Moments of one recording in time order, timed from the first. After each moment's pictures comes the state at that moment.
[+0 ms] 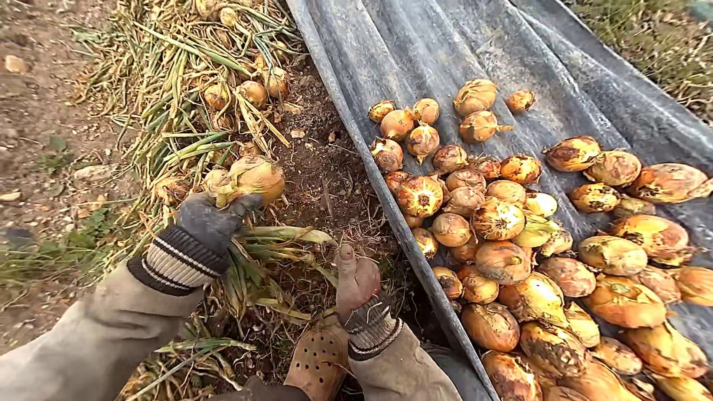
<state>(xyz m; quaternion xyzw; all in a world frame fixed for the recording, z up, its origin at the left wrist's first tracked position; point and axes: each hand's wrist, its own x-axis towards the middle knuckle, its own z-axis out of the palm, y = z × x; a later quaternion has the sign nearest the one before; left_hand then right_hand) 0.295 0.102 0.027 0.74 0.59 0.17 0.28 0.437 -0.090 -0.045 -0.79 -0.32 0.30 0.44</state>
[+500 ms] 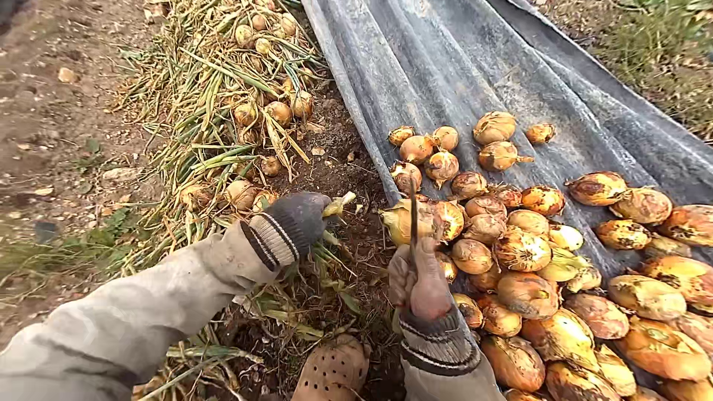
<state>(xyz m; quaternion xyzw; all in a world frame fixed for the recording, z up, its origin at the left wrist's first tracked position) 0.378 0.116 0.038 0.89 0.38 -0.20 0.15 0.505 -0.091 -0.025 -0.53 -0.09 0.49 0.69</state>
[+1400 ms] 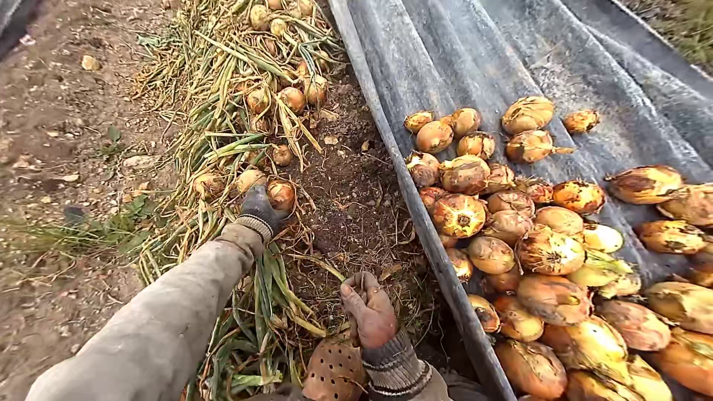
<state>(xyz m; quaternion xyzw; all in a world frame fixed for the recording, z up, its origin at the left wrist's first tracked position) 0.267 0.200 -0.109 0.76 0.64 -0.06 0.10 0.426 -0.097 -0.060 -0.59 -0.15 0.60 0.52</state>
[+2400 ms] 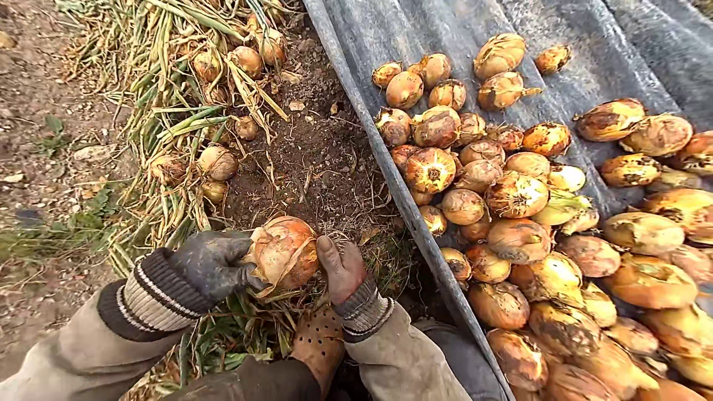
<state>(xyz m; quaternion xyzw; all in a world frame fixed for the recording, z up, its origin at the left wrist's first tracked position) 0.238 0.057 0.027 0.90 0.30 -0.01 0.33 0.420 -0.093 -0.057 -0.65 -0.26 0.46 0.54</state>
